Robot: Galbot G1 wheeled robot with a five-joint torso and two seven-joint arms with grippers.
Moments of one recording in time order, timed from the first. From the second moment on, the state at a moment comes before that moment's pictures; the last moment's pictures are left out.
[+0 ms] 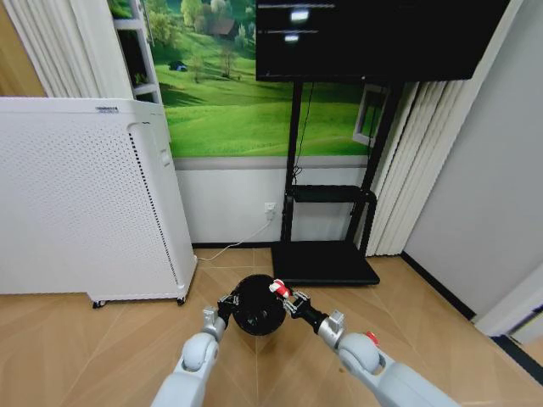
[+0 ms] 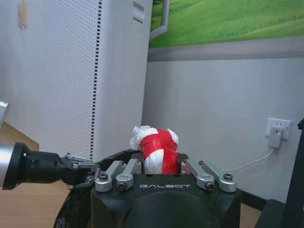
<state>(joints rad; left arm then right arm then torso) 1.09 -1.41 -0.28 -1.55 -0.28 0.15 0.07 -1.02 0.85 -0.07 1.75 0.54 0.13 -0.12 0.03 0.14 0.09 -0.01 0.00</state>
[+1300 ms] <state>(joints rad) 1.11 -1.41 -0.29 -1.60 -0.26 0.15 0.06 -0.98 0.91 0.00 1.69 0.55 0.10 -0.08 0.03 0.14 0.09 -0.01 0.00</state>
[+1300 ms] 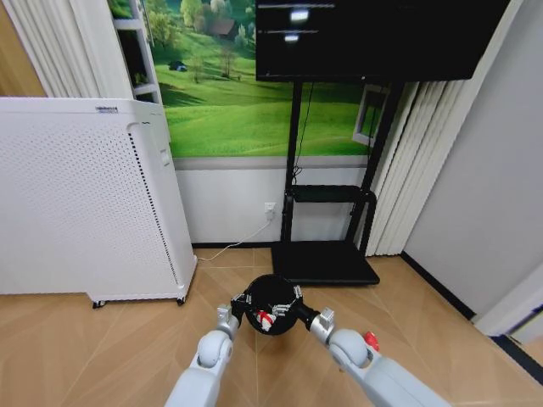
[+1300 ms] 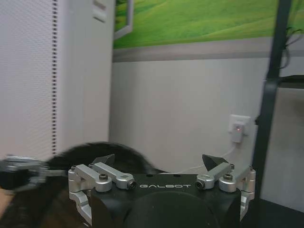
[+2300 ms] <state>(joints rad) 1.54 -1.08 -0.78 -2.00 -0.44 0.16 0.06 -1.04 1.02 0.24 1.45 0.56 -0.19 0.34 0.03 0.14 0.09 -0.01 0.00</state>
